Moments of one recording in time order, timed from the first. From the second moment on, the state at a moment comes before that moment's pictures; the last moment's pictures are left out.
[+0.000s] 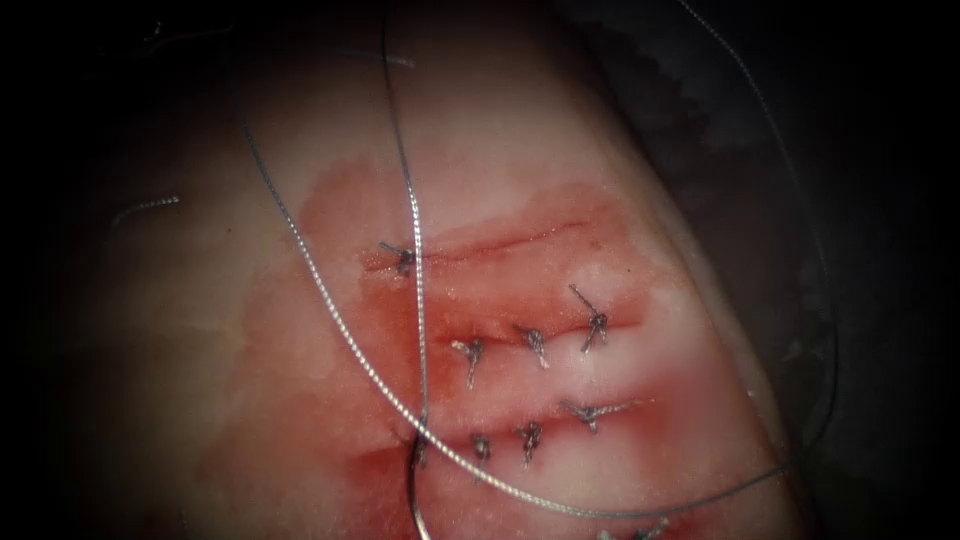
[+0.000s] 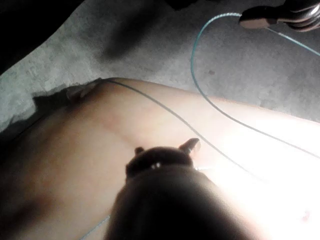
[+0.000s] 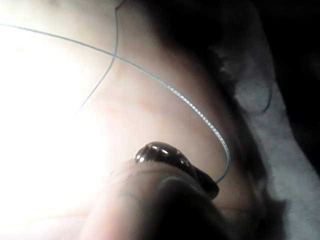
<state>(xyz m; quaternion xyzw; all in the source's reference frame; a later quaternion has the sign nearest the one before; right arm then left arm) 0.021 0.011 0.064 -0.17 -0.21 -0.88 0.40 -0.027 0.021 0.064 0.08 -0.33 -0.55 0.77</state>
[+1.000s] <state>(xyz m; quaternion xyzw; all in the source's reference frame) 0.015 0.004 0.049 -0.37 -0.15 -0.75 0.52 -0.039 0.012 0.053 0.26 -0.38 -0.25 0.85</state>
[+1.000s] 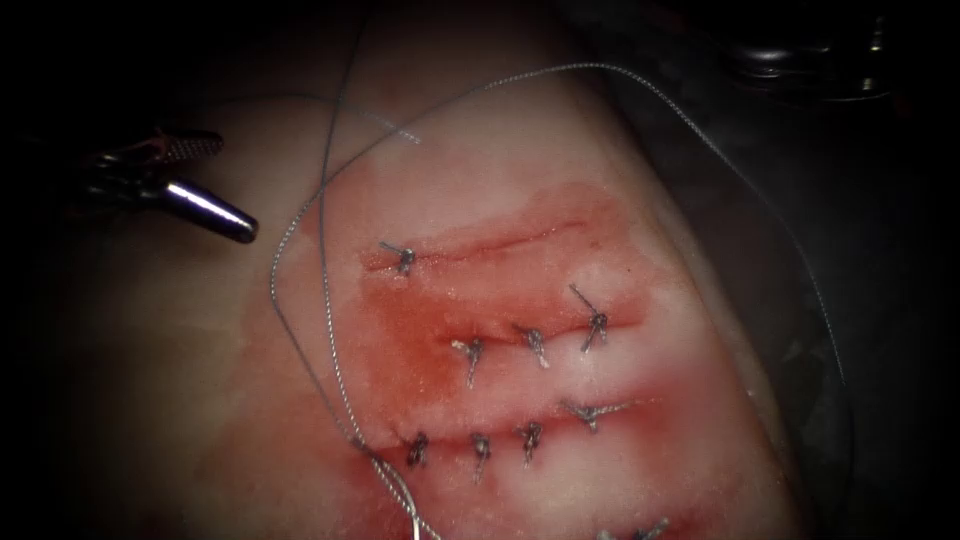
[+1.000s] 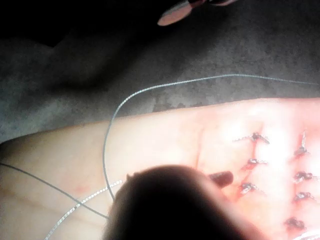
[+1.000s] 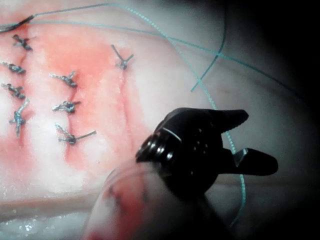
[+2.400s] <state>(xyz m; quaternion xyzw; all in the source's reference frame) 0.022 0.000 0.049 -0.49 -0.01 -0.64 0.58 -0.042 0.000 0.061 0.32 -0.32 0.06 0.89</state>
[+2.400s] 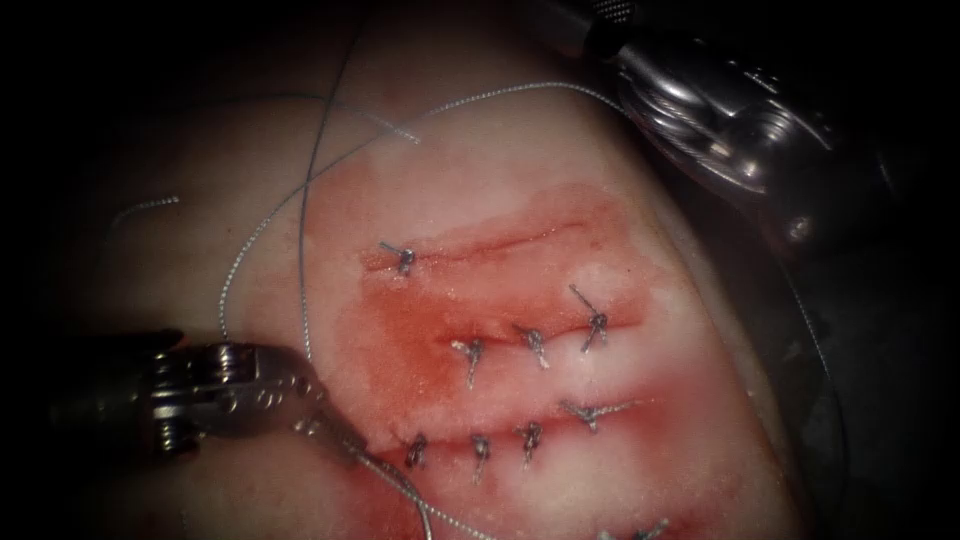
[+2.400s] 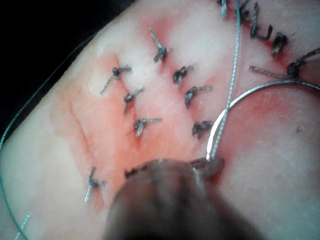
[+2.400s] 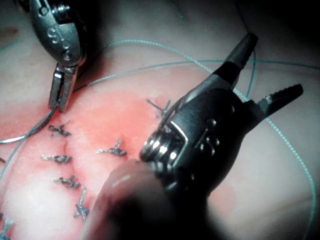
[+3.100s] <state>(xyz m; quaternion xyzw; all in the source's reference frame) 0.022 -0.001 0.050 -0.50 0.00 -0.64 0.58 -0.038 0.007 0.060 0.24 -0.29 -0.06 0.92</state>
